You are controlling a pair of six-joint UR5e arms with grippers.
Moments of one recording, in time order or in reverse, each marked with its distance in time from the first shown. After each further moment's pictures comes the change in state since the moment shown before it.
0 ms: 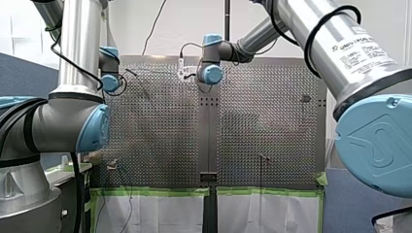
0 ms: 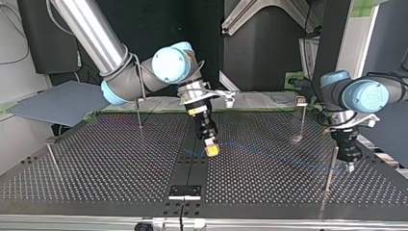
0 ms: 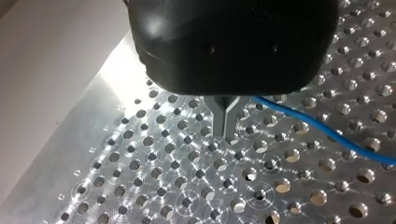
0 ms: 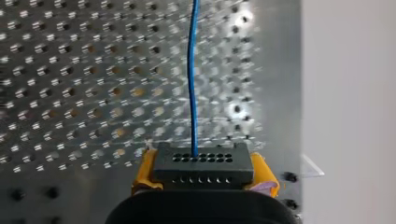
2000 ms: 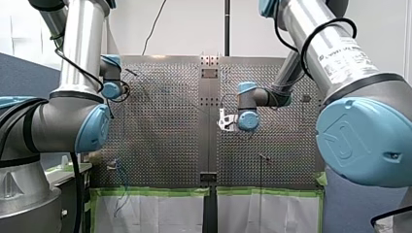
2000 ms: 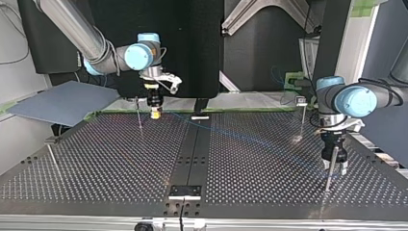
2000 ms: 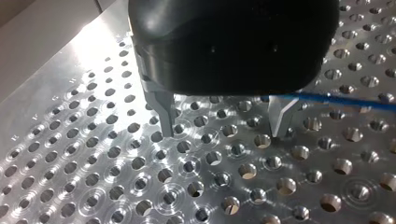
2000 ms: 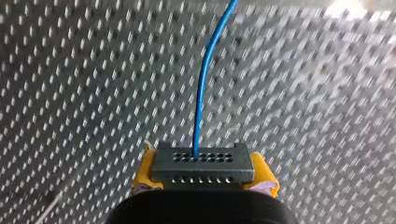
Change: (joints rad) left arm -0.010 -0.080 0.022 0.044 0.092 -0.075; right arm -0.237 0.016 0.506 -0.269 0.128 0.022
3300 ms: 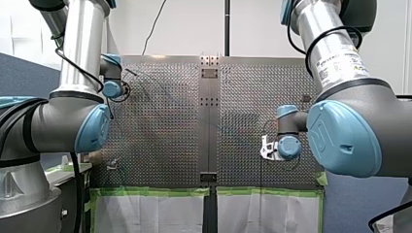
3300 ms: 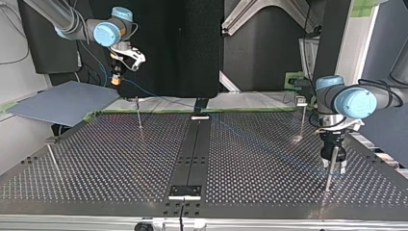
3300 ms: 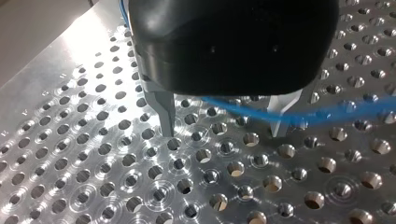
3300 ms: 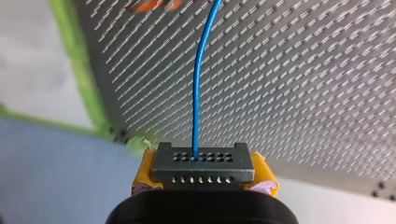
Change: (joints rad) left arm -0.006 0.000 0.010 -0.047 -0.015 0.017; right arm -0.264 -0.004 0.378 -0.179 0.067 0.005
